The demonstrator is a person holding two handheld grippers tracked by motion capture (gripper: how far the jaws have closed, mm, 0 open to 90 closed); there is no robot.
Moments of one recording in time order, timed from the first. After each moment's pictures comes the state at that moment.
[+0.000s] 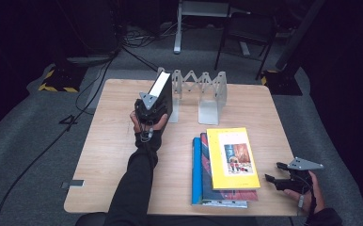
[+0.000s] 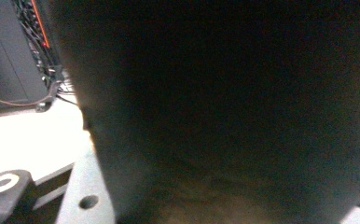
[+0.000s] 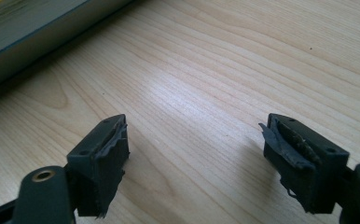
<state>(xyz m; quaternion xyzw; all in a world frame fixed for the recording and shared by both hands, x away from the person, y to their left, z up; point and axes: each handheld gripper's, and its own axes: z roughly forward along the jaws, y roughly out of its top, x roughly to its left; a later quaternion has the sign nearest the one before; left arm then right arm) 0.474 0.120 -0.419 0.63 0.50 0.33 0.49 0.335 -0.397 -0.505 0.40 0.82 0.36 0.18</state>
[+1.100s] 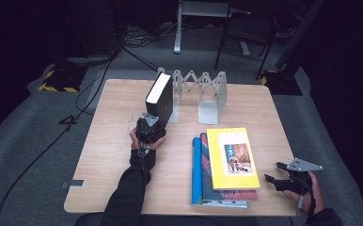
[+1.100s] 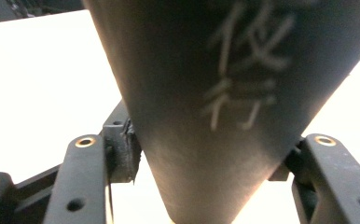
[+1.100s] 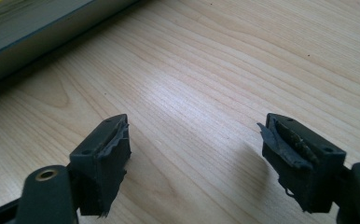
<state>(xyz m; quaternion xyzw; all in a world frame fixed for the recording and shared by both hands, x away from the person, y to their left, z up) 0.457 0.120 -0.489 0.71 0.50 0.29 0.40 0.332 -0.394 -0.504 0.39 0.82 0.36 0.20</state>
